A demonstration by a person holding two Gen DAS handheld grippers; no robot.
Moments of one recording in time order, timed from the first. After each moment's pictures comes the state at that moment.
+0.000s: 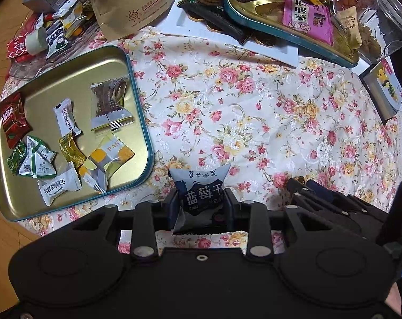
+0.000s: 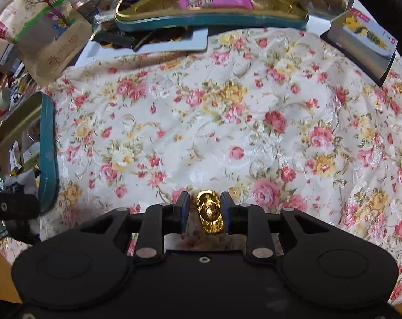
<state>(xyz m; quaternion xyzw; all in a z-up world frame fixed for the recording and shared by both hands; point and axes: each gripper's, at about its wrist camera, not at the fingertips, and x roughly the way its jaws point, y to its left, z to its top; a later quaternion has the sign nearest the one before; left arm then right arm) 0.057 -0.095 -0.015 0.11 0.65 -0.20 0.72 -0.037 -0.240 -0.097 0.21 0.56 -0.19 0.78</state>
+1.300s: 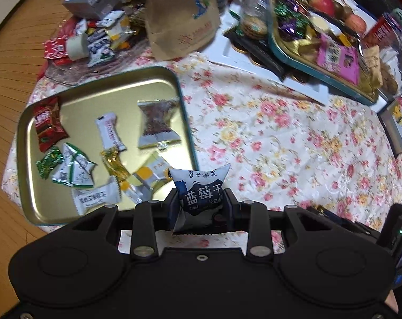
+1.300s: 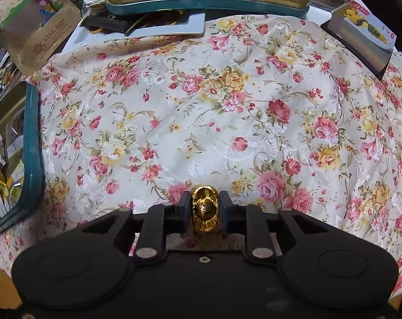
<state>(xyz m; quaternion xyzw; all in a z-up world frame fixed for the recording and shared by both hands) 0.085 -0.050 0.006 0.08 0.62 -0.15 0.76 -0.020 -0.229 -0.111 0.20 0.58 -0.21 0.76</state>
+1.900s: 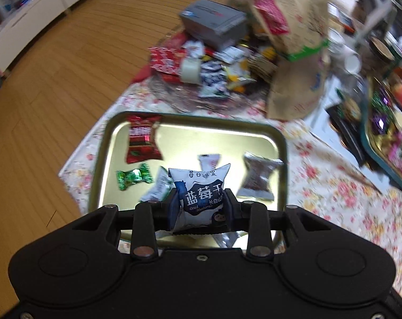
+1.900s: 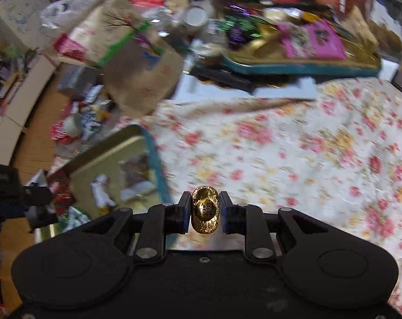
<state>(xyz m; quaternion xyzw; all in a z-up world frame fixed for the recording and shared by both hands) 0.140 0.043 0.035 0.00 0.58 0.02 0.81 0.051 -0.138 -0.031 0.26 0.47 -0.11 0.84</state>
